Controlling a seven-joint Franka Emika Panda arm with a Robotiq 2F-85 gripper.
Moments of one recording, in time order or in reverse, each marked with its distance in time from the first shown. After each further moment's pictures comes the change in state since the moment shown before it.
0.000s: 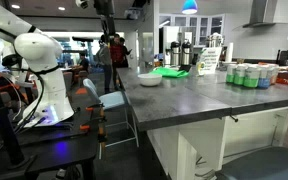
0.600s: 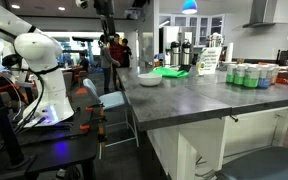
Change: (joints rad) arm 0.000 0.000 0.000 0.000 0.000 0.000 0.000
